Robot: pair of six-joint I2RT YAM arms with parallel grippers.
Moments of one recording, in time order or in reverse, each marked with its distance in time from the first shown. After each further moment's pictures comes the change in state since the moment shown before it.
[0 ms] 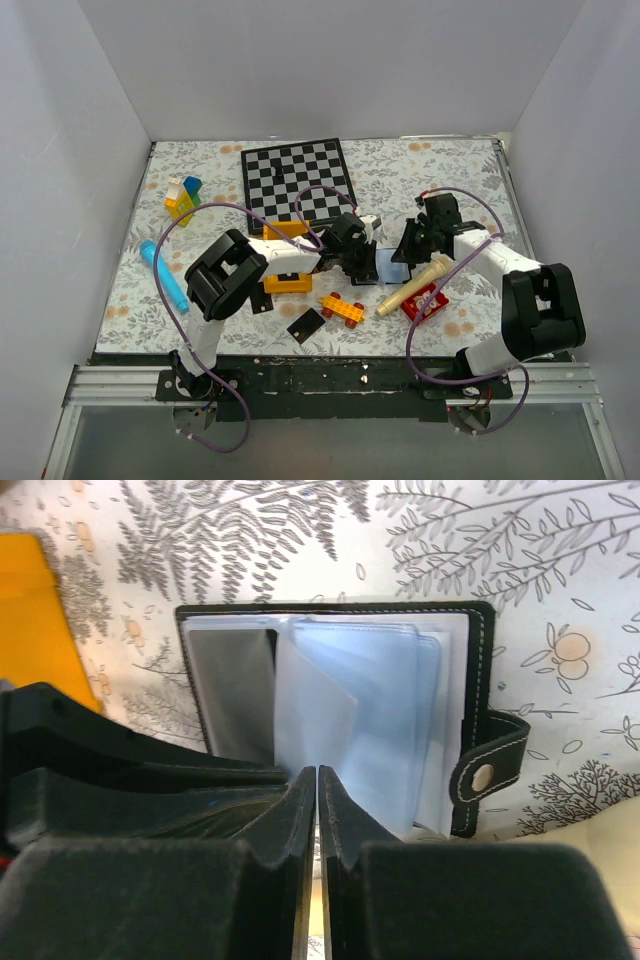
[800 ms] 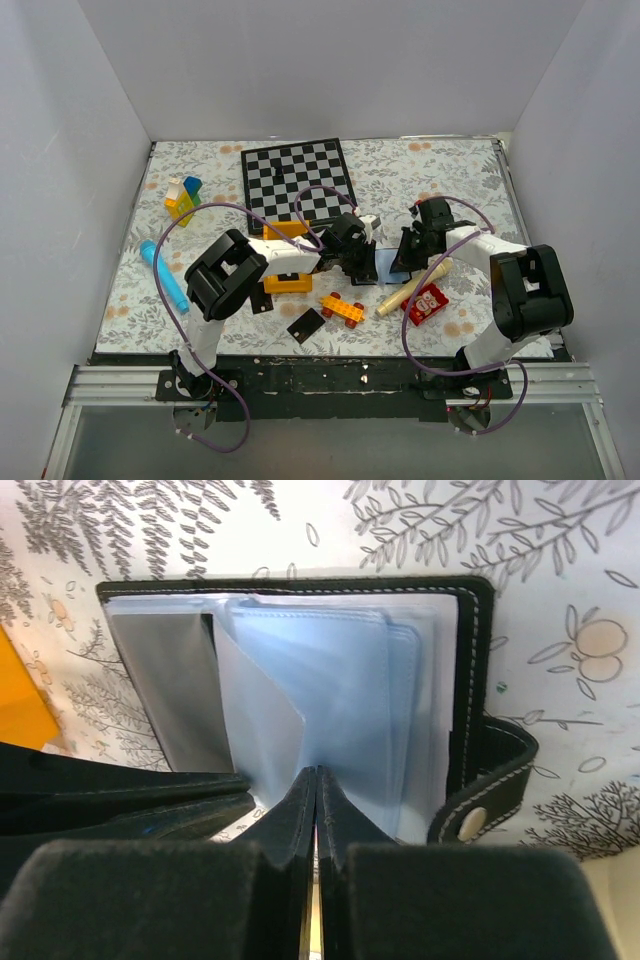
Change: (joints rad) left arm 0.000 0.000 -0.003 0.000 -0.006 -0.011; right arm 0.000 0.127 0.007 -0.042 -0.007 -0.022
